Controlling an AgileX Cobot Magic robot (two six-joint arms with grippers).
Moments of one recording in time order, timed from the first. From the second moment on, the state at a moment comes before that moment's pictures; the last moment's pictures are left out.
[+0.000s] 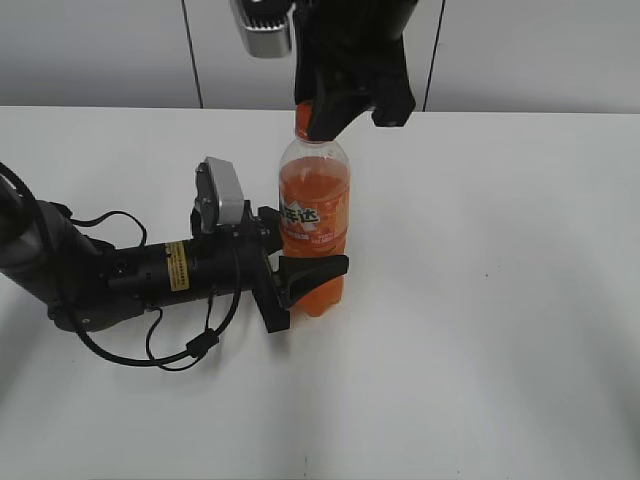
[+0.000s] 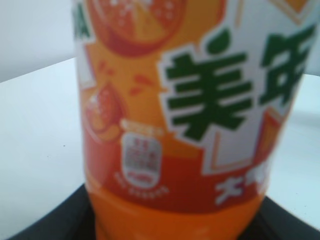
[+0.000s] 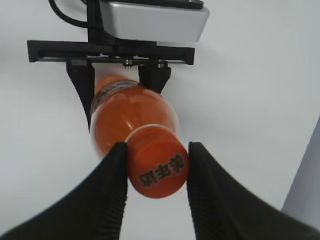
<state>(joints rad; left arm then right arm) -0.37 2.31 -0.93 0.98 -1.27 -0.28 0.67 1.94 -1.88 0.14 1.23 -1.35</state>
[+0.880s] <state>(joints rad) -0.37 2.31 -0.93 0.98 -1.27 -0.28 0.67 1.94 -1.88 0.14 1.23 -1.44</state>
